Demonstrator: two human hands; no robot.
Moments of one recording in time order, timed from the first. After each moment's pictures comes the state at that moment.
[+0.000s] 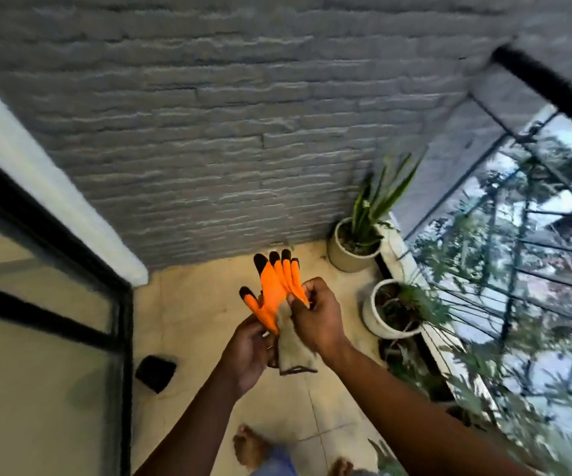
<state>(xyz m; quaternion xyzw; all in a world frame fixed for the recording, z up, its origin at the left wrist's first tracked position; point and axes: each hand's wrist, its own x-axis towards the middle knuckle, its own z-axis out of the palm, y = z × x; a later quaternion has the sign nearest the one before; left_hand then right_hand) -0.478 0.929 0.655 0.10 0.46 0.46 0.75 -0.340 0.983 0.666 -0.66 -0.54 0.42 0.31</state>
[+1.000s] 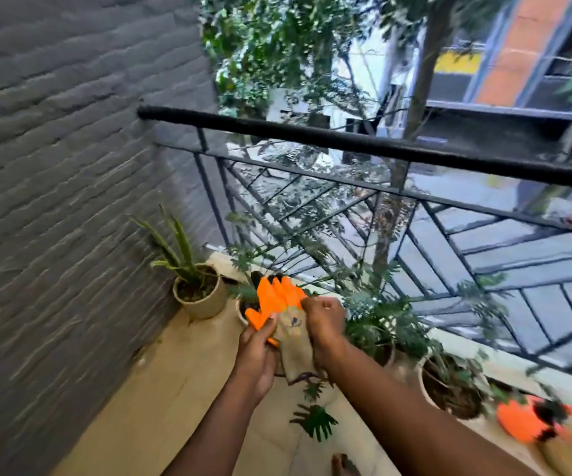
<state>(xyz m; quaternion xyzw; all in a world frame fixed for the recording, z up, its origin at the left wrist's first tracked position) -0.139 0.848 0.713 0.32 0.41 0.25 0.82 -0.030 0.798 0.722 -0.71 0.04 0.33 0.62</state>
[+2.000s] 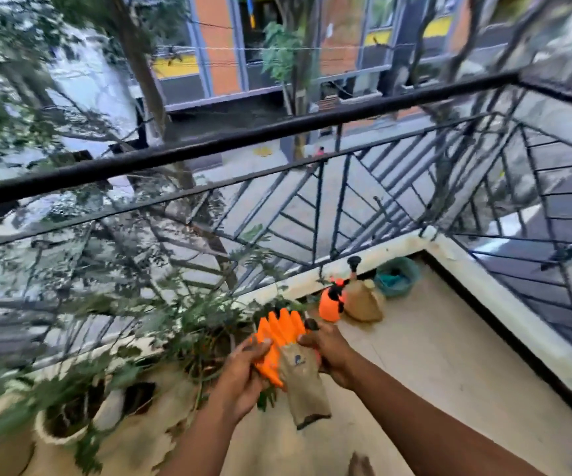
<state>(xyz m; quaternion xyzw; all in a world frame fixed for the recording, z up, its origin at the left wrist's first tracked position) 0.006 0.561 0.657 0.43 0.25 -0.21 0.84 0.035 0.380 0.689 -0.62 0.20 0.28 0.70</state>
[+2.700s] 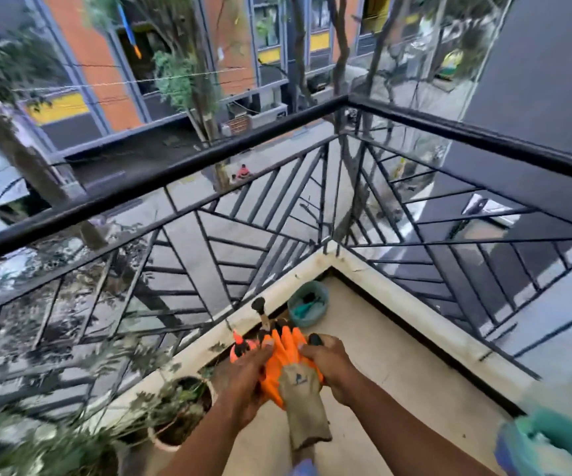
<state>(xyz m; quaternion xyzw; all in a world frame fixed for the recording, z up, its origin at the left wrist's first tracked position) 0.185 0.207 0.652 0.55 0.19 -0.34 0.74 0.146 0.035 0.686 -0.63 0.33 0.10 0.70</state>
